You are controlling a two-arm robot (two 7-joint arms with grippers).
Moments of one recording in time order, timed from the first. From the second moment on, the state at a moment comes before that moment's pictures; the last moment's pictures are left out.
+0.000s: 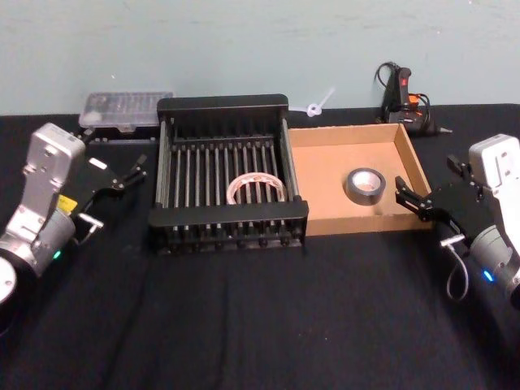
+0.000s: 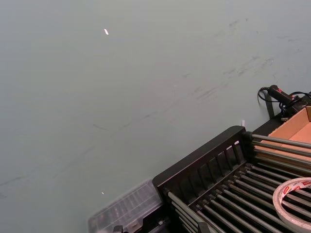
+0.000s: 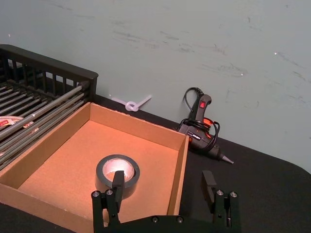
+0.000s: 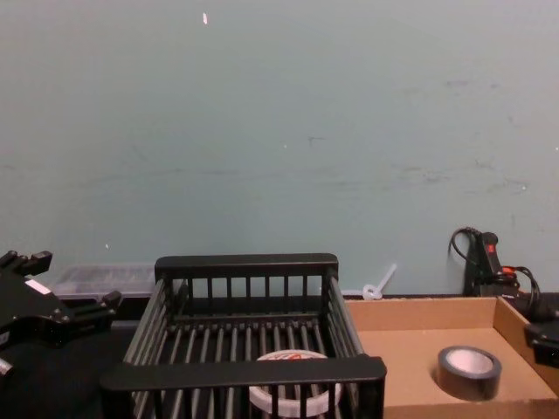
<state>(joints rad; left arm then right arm) -0.20 0.60 0.45 -1.41 -0.25 -0.12 0.03 0.04 0.36 -0.19 -1.54 0.08 0.07 0.11</state>
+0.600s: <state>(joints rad) -0.20 0.60 0.45 -1.41 -0.25 -0.12 0.03 0.04 0.36 -0.19 -1.54 0.08 0.07 0.11</state>
